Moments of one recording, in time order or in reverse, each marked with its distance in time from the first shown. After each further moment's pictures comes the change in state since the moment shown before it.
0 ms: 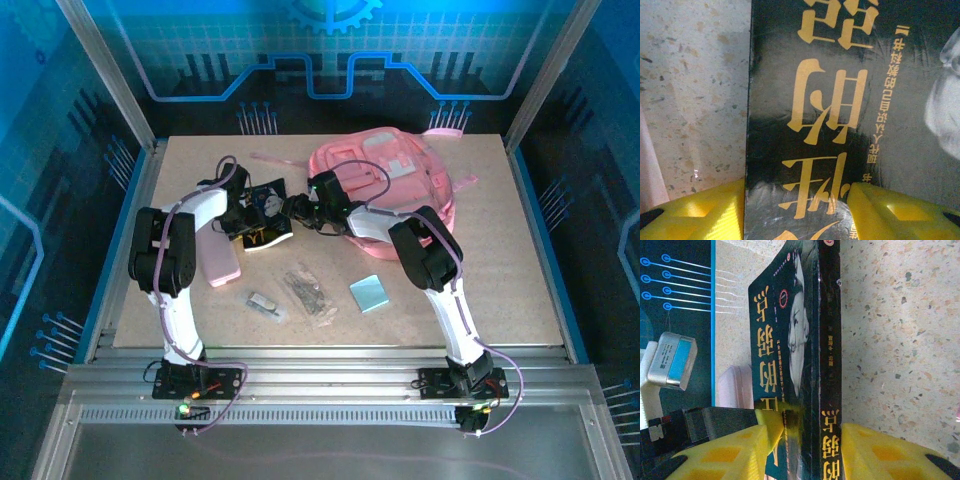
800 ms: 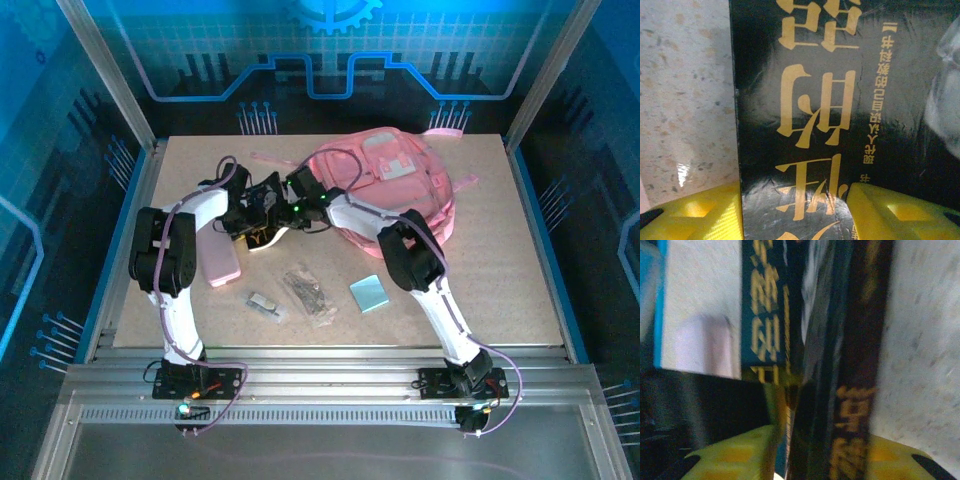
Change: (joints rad) left arm -0.005 0.002 -0.003 0.007 0.015 -0.021; right arm 0.079 0.134 0.358 -0.476 0.034 -0.279
